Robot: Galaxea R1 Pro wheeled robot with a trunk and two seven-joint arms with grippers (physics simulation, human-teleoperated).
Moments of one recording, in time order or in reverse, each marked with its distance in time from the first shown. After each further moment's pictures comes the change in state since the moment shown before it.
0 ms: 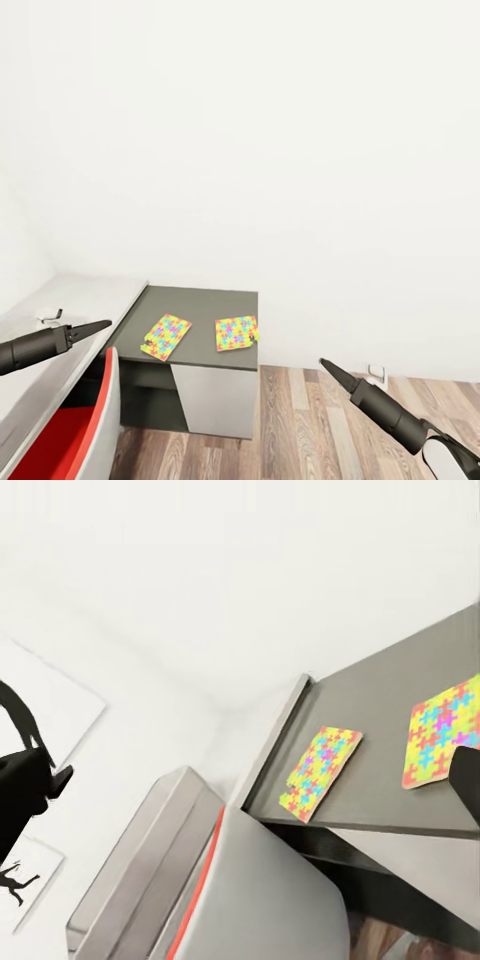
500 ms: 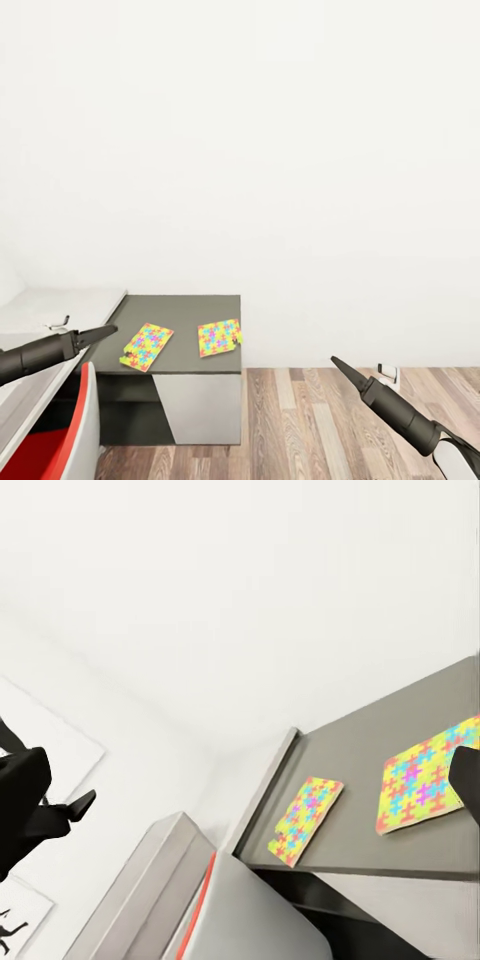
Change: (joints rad) left arm 0.019 -0.035 -0.002 0.013 -0.002 -0.050 0.000; right arm 0.003 0.001 -0.065 0.021 0.000 0.000 0.081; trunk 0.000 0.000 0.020
